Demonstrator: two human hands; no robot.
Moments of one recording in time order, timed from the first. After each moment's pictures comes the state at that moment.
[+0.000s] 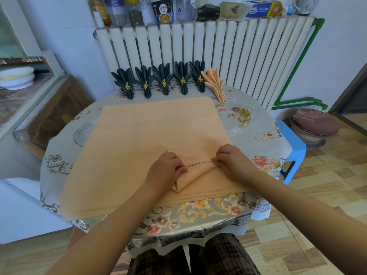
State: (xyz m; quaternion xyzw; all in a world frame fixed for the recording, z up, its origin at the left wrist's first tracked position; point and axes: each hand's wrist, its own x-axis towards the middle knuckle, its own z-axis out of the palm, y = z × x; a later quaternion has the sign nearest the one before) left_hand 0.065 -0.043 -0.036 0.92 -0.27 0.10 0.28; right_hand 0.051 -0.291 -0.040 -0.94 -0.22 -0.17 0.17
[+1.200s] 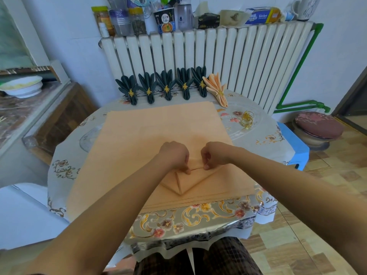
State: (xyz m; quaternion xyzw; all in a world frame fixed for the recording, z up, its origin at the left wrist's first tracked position) left_hand 0.109 -0.079 0.028 0.96 -0.25 -0.13 -0.07; right_hand 0.094 -0.240 0.018 -0.97 -0.13 0.18 0.11
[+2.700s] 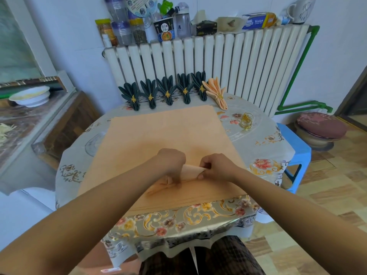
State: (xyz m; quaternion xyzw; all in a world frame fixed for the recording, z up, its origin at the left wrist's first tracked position) left_hand 0.075 -0.073 0.059 0.92 -0.27 -0.19 -0.21; right_hand 0.052 -0.235 -0.005 -0.94 -0.09 0.09 0.31
